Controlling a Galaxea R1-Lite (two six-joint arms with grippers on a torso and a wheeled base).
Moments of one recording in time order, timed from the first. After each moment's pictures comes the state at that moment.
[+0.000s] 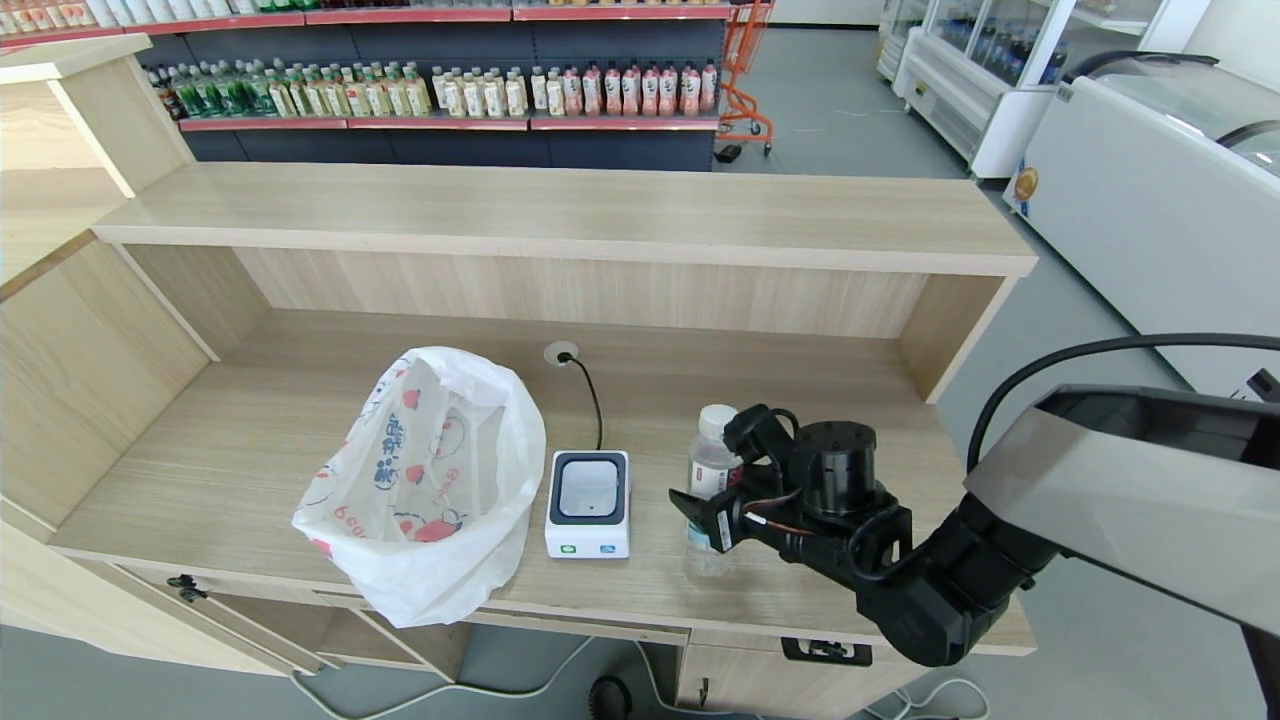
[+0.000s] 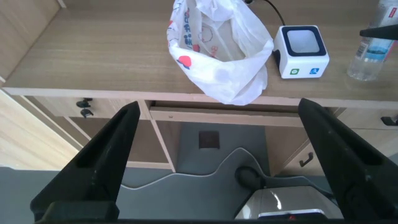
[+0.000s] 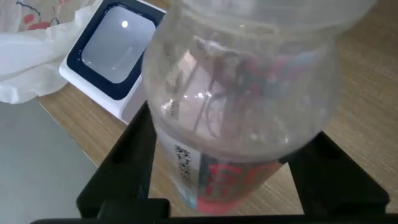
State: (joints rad) left arm -0.01 0.00 0.00 0.04 -0.04 0.03; right arm 0.59 2.25 -0.87 -1.12 0.06 -0.05
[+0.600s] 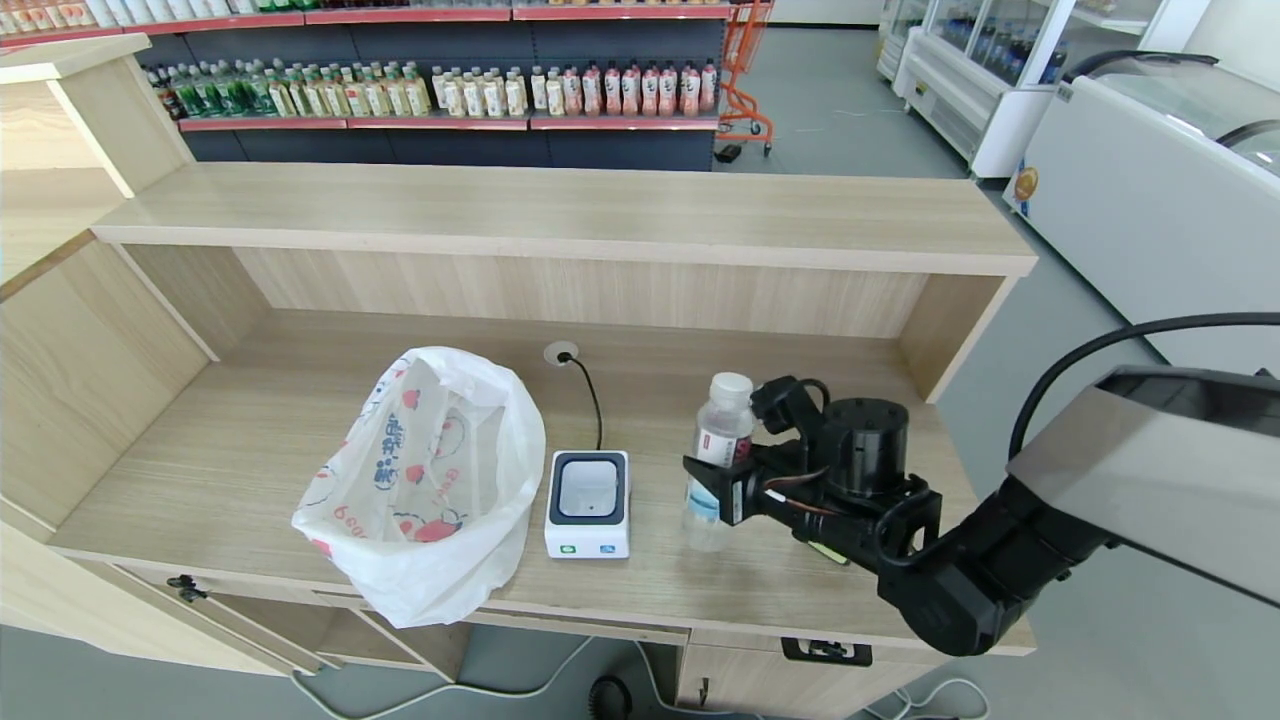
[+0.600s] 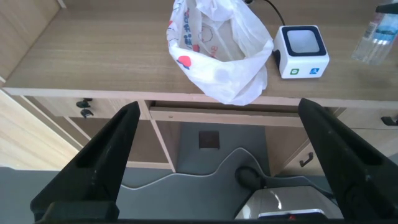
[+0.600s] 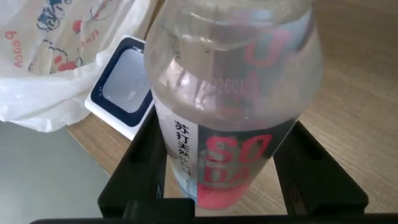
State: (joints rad) left arm -0.01 0.00 0.00 0.04 -0.04 0.03; right arm 0.57 2.17 -0.85 -1.16 0.09 0.06
